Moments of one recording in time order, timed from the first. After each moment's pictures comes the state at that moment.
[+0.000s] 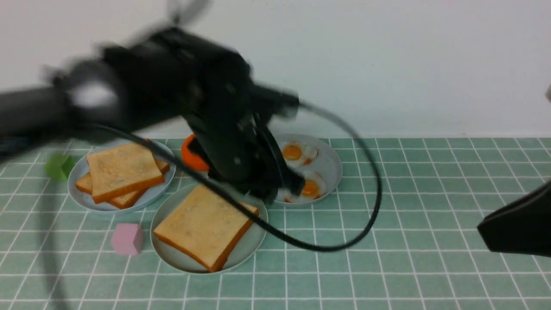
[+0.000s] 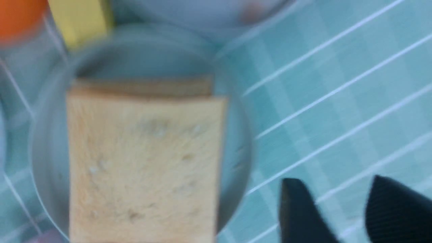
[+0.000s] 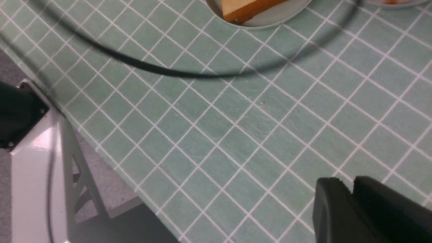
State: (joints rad) right arm 0.36 0.95 -1.14 0.45 1.20 -0.34; left arm -0.63 1.65 -1.46 0.00 0.89 -0.10
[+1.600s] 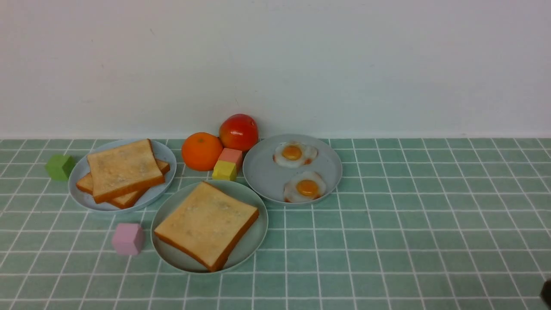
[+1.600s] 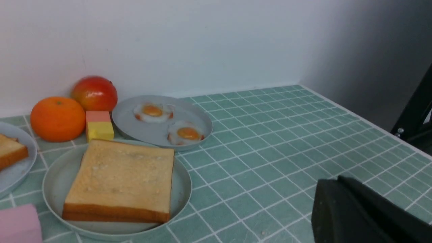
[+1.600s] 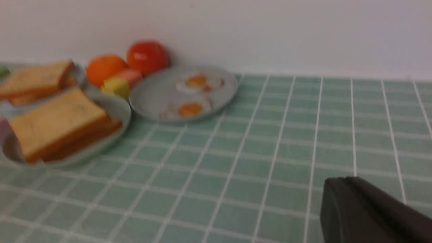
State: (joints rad) right arm 0.36 0.26 -0.07 -0.39 0.13 0.47; left arm -0.63 0.03 -0.17 -0.19 0.26 -0.04
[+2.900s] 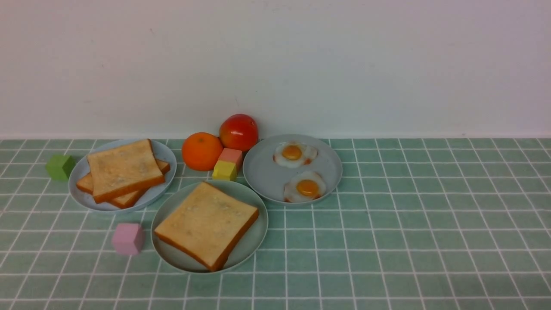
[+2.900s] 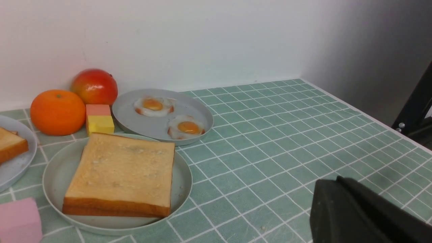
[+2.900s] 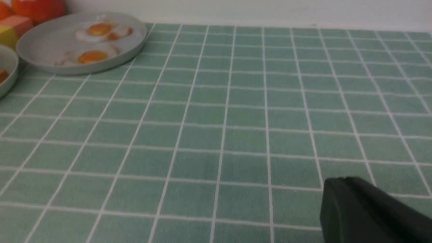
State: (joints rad) right arm 0.03 -0.01 0.02 0.13 0.37 -0.13; left arm -0.63 0.03 -0.17 -0.19 0.26 -0.04
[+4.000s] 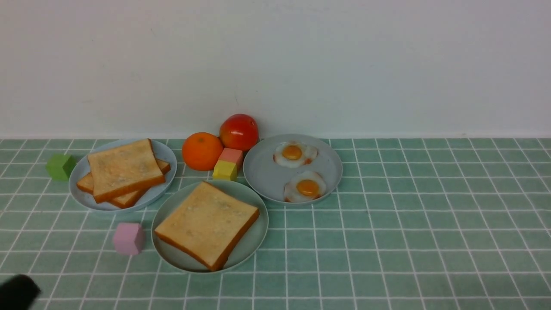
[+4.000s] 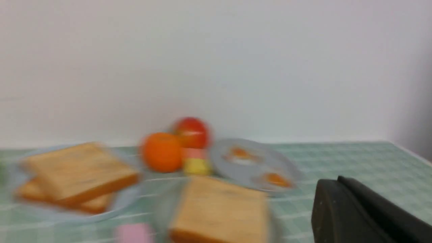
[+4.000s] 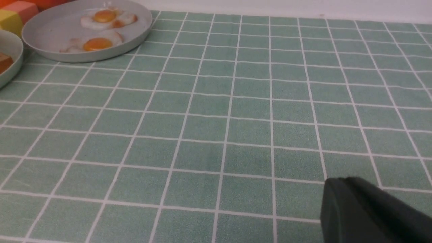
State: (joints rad) right arm 0.03 -0.01 0.02 0.14 0.38 -0.15; left arm -0.32 -0.01 -0.09 -0.06 0.12 -0.16
